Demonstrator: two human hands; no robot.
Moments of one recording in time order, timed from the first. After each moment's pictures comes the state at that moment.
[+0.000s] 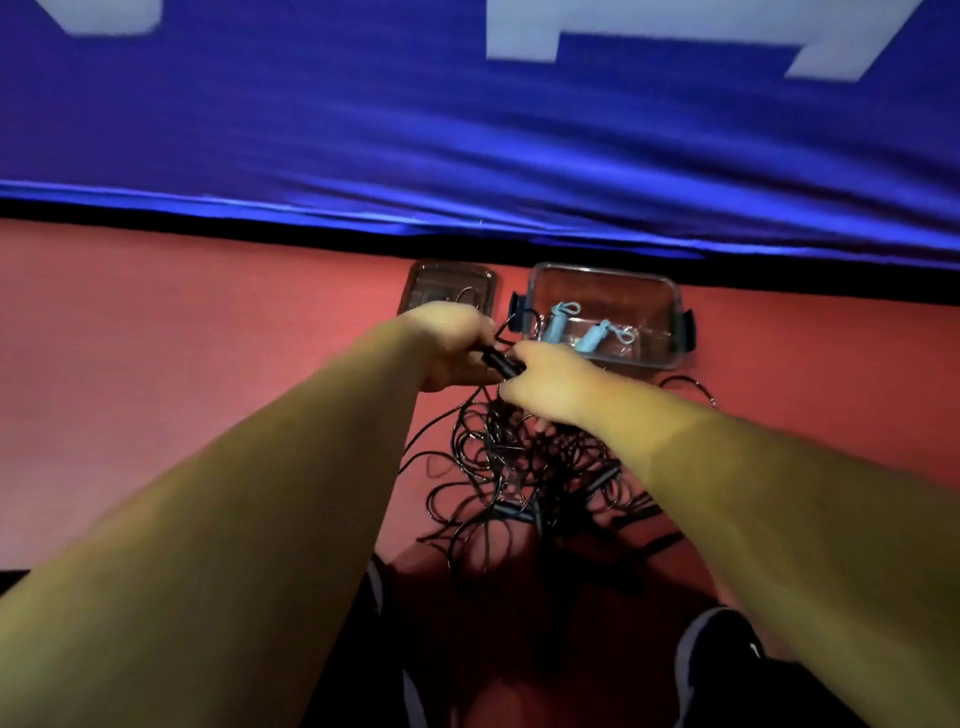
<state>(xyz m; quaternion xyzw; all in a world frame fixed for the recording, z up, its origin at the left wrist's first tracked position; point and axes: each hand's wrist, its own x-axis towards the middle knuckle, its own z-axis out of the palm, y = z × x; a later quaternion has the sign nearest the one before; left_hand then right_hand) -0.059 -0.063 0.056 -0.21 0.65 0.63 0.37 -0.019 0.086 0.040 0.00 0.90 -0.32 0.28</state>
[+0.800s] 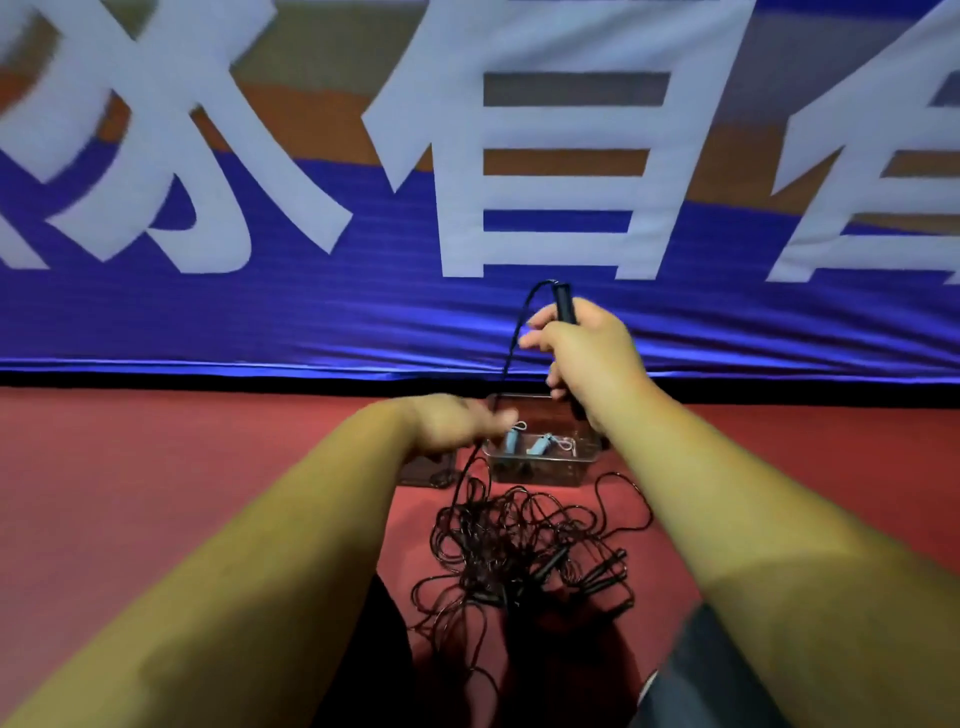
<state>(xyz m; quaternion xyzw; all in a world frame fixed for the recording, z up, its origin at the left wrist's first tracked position) 0.047 -0.044 0.244 0.09 0.87 0.34 0.34 0.075 0.138 0.300 0.14 0.75 -0.64 -0.05</state>
